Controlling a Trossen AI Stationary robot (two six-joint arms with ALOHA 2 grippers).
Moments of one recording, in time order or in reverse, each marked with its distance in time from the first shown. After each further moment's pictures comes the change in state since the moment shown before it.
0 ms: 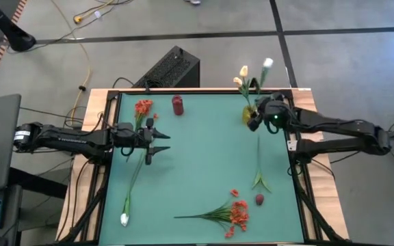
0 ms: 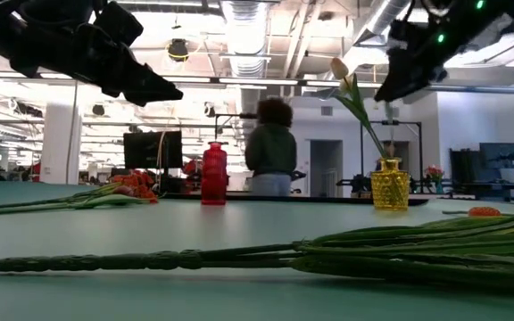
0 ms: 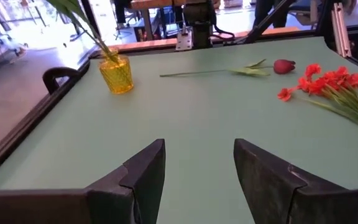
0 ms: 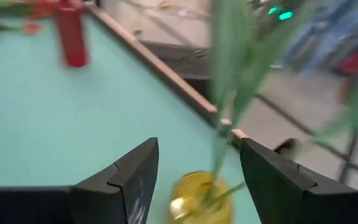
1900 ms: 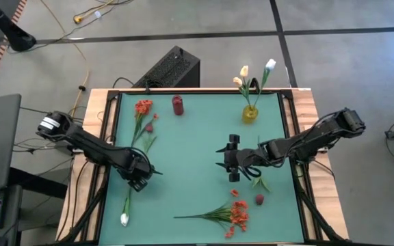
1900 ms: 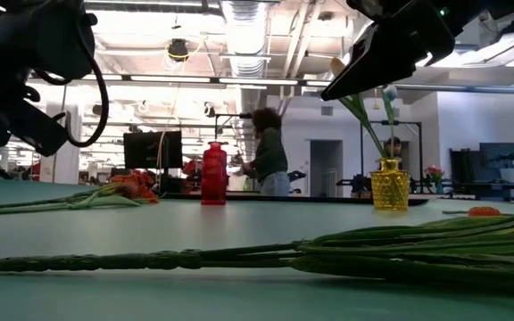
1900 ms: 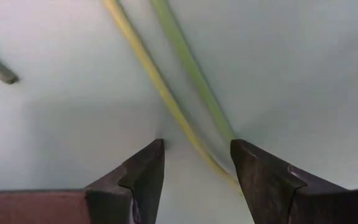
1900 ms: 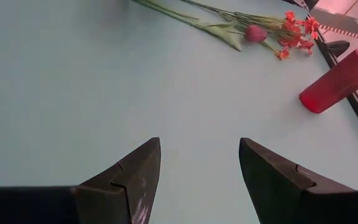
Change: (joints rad) left arm -0.466 0.489 0.305 -1.204 0.180 -1.278; right arm 0.559 0.486 0.066 0.387 -0.142 -0.122
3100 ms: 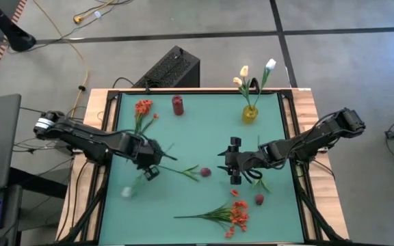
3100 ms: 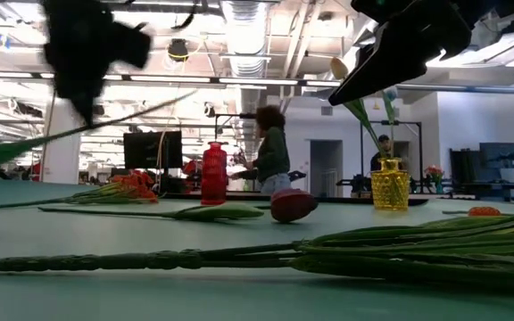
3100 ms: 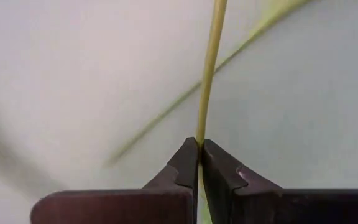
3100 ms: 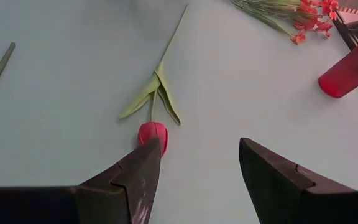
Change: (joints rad) left arm 0.155 -0.088 0.327 -0.058 -0.296 0.388; right arm 0.026 0.000 -0.001 -0.039 -0.019 0.083
